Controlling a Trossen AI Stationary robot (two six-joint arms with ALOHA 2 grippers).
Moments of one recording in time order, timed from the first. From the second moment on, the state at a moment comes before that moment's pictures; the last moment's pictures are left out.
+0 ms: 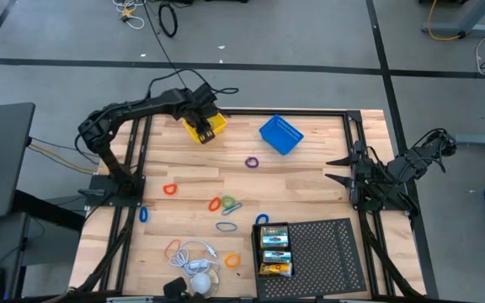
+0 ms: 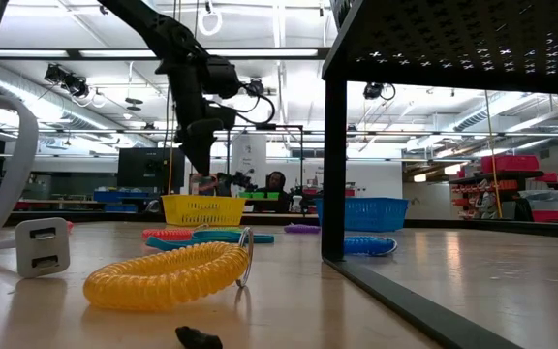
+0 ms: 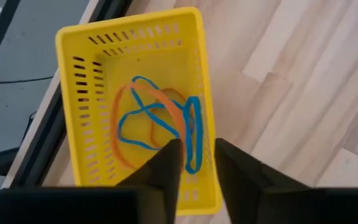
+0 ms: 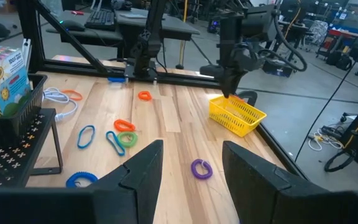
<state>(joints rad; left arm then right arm) 0.65 1.66 1.26 -0.77 -0.09 0.18 0.57 0.28 0.52 -0.50 0.72 0.00</state>
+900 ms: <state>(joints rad) 0.61 1.66 1.26 -0.77 -0.20 0.19 0.57 0.28 0.52 -0.50 0.72 0.00</state>
